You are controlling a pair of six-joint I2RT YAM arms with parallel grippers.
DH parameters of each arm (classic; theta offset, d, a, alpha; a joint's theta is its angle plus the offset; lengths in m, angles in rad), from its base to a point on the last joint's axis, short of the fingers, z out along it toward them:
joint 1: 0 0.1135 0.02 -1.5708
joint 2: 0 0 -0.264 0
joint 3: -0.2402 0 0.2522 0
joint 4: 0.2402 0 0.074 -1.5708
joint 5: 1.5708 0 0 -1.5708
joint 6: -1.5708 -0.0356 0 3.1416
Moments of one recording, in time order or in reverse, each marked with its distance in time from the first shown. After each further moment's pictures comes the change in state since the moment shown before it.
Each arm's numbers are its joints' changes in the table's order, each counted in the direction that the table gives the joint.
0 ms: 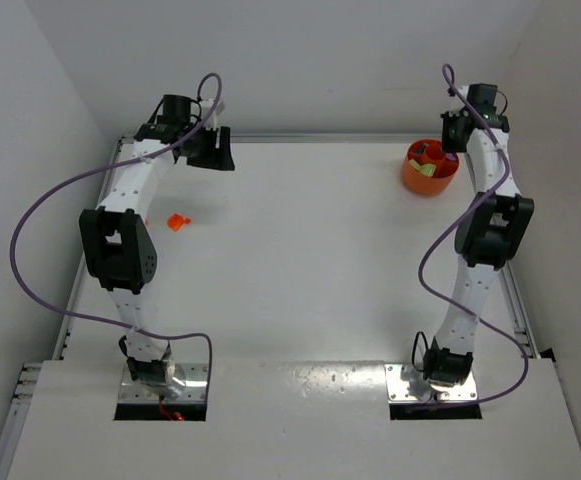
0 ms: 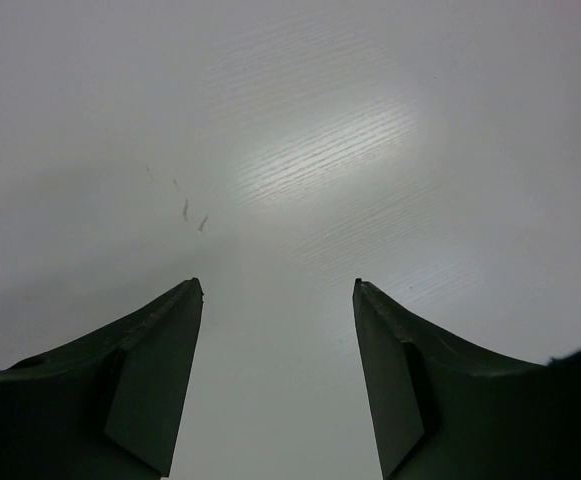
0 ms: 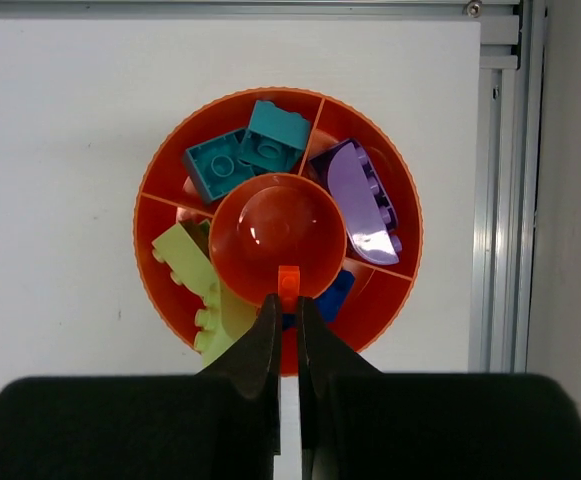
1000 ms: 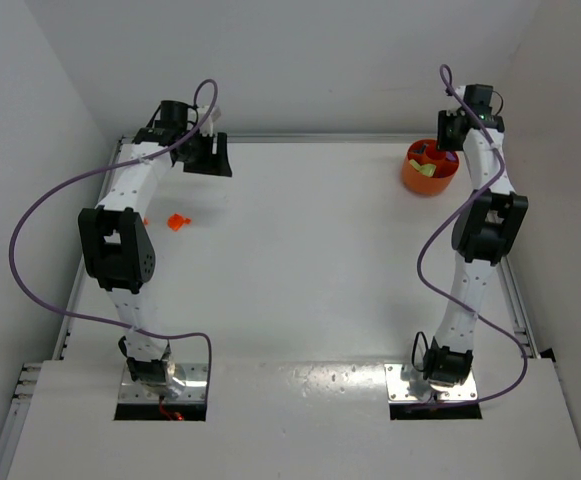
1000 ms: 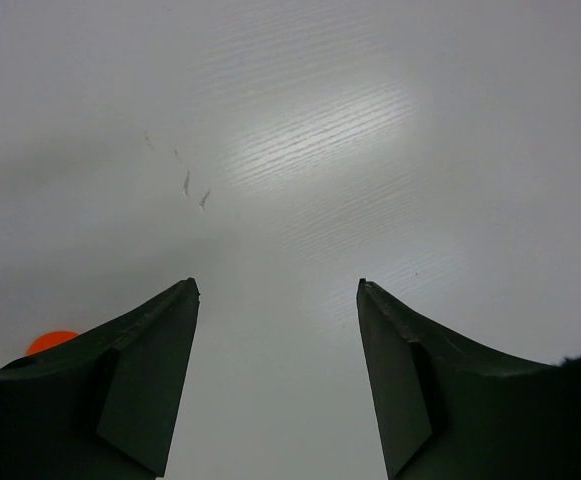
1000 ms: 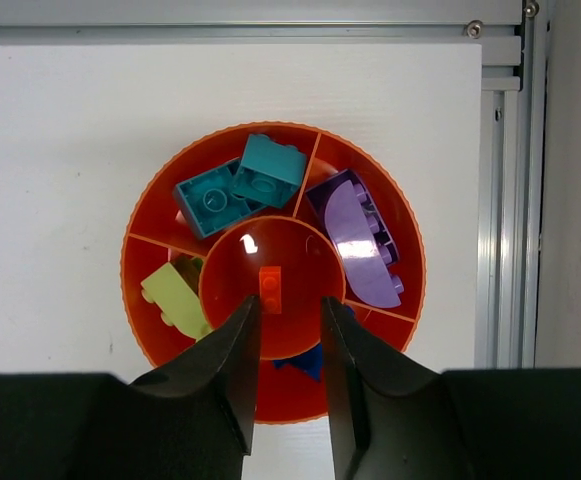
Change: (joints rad) left arm 0.023 0.000 0.045 0.006 0.008 0.018; right arm 0.006 0.084 -0.081 -0.021 0.008 -0.008
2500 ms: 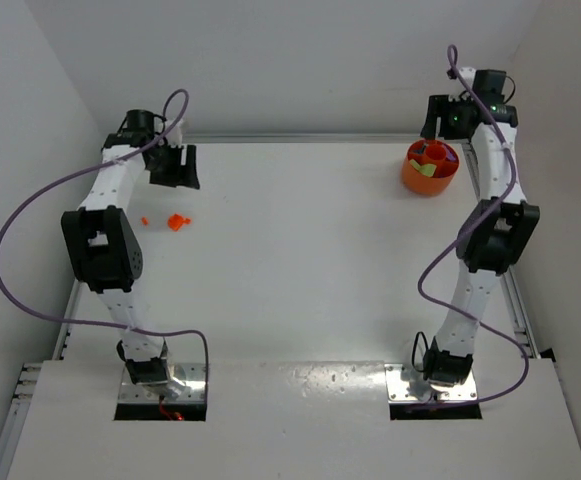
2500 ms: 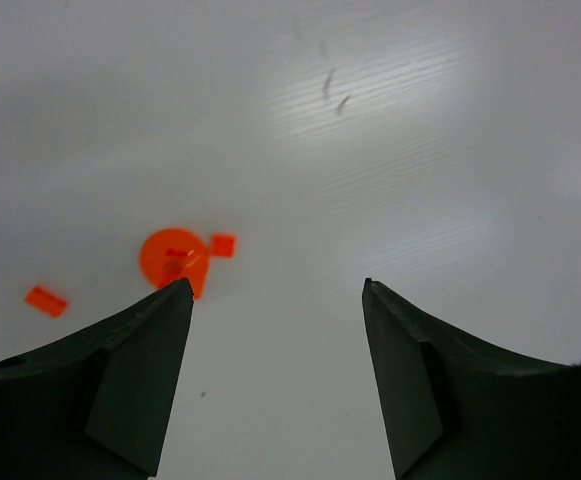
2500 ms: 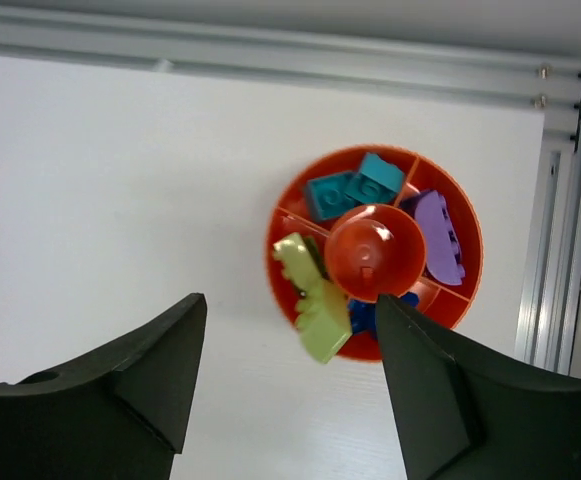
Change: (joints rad) left arm 0.150 -0.003 0.035 0.105 -0.023 -0.135; right arm 0.014 -0.141 0.031 0.048 -0.173 -0.005
